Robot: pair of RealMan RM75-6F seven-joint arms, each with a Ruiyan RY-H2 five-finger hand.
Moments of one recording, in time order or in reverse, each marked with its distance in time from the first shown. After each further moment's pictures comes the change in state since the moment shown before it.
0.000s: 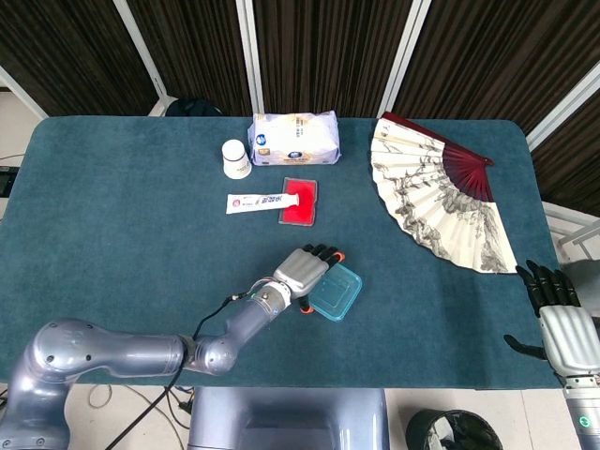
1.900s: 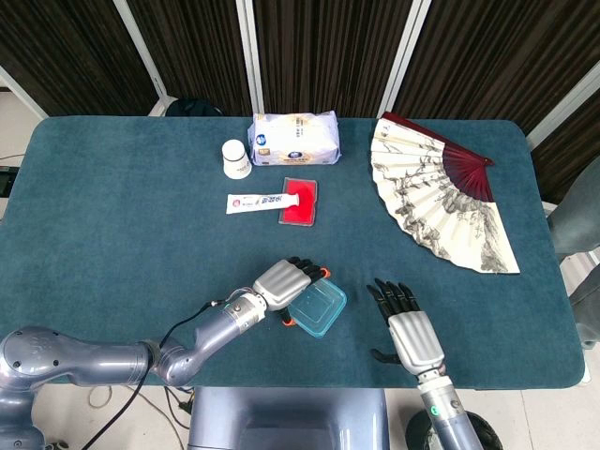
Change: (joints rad) left arm 0.168 0.075 0.114 -0.076 0.473 0.008 -0.297; right arm 0.122 -0.510 0.029 -0.158 0.077 -0.193 -0.462
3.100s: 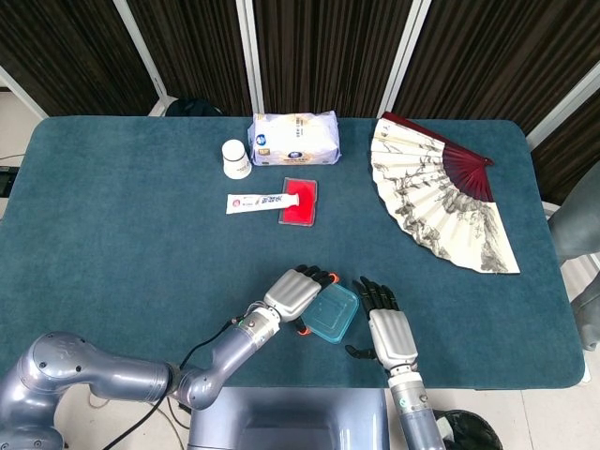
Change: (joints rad) left arm -0.012 -0.104 -0.025 -0.073 -0.228 0.185 0.166; right arm 0.022 -0.177 0.034 -0.042 0.209 0.049 -0.100
